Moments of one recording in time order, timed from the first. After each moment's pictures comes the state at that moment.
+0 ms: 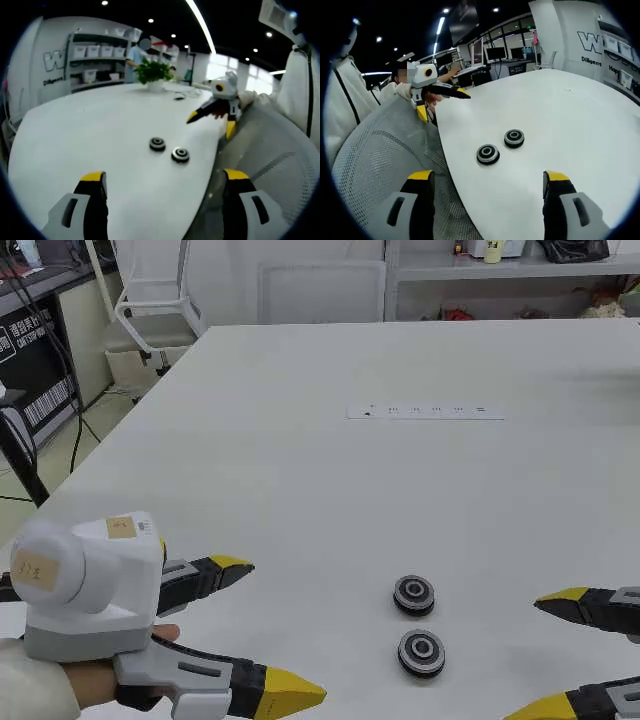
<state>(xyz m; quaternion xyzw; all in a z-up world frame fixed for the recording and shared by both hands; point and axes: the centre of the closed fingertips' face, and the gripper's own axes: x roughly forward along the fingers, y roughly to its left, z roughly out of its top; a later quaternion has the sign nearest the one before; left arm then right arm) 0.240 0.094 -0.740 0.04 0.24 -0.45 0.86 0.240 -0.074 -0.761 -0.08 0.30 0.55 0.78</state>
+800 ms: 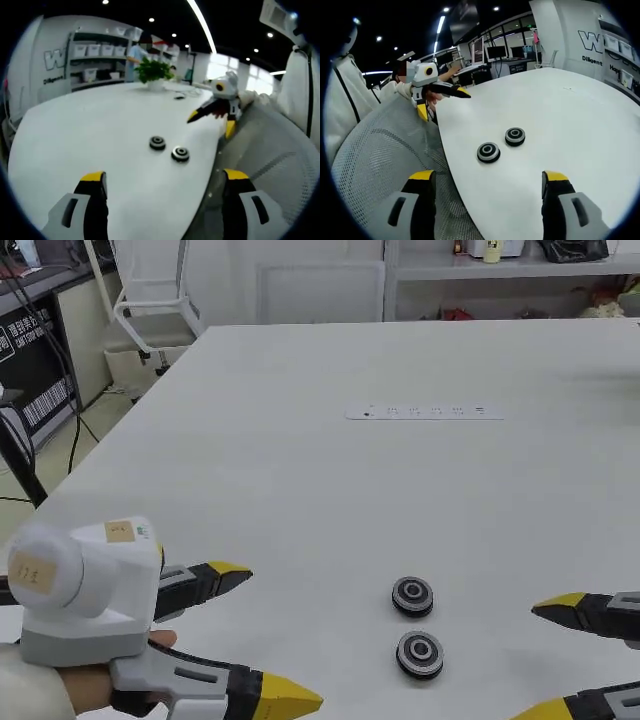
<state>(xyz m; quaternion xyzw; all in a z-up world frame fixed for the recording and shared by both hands) 0.241 0.095 -0.739 0.04 0.24 -0.44 0.86 0.240 -0.075 -0.761 -0.08 0.30 0.55 0.78</state>
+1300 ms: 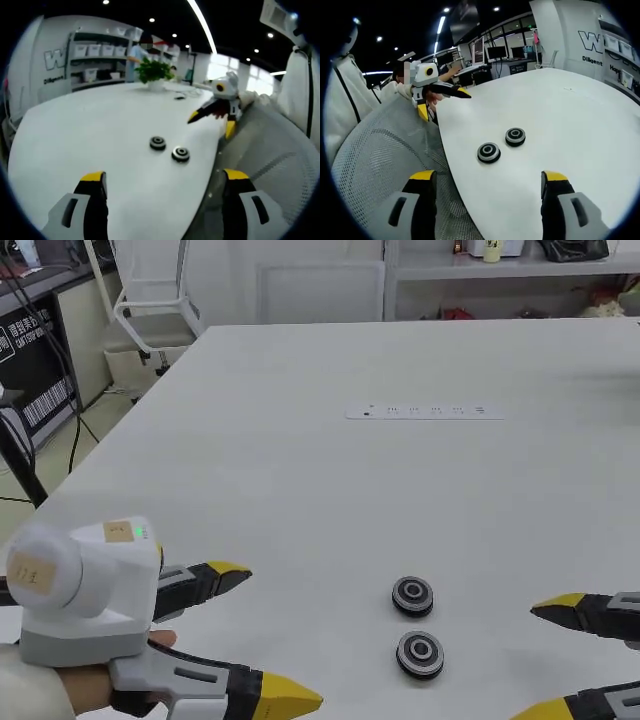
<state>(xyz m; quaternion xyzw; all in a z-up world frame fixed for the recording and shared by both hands) 0.241 0.095 -0.739 0.03 0.24 -0.44 0.86 0.240 -0.075 -0.760 -0.08 0.30 0.55 0.78</state>
